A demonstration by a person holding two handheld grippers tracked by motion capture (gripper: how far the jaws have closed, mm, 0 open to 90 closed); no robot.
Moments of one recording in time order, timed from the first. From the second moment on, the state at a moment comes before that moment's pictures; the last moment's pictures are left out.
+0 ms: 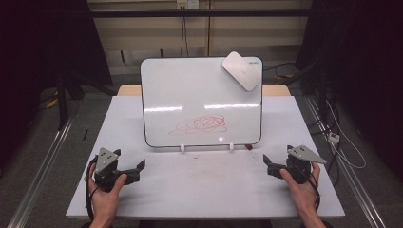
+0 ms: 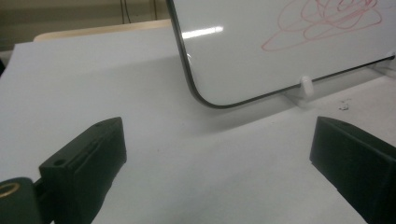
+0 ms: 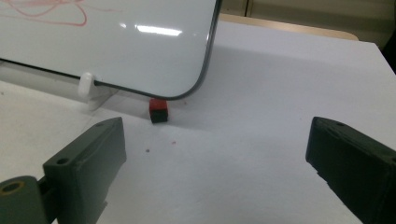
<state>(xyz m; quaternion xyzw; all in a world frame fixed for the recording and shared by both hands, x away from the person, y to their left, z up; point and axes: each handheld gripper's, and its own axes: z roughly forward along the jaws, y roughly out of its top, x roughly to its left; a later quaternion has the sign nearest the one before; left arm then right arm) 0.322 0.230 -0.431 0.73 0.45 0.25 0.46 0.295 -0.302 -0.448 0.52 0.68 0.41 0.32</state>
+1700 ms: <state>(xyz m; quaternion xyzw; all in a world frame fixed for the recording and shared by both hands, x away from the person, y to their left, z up) 0.324 0.222 -0.432 0.75 0.41 0.25 0.45 0.387 -0.260 -0.363 0.44 0.69 0.47 0.33</state>
